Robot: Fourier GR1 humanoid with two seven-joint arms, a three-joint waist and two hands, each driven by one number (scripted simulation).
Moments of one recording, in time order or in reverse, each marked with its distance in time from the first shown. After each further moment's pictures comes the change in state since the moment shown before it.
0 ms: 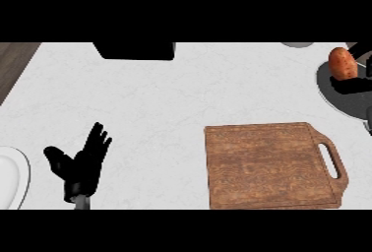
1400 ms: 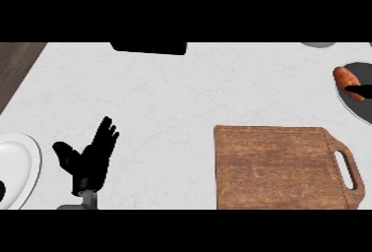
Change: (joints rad) left arm -0.034 -0.016 -0.034 -0.006 -0.013 -0.016 0.000; right arm -0.206 -0.183 -0.294 0.657 -0.183 -0.009 -0.410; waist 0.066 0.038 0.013
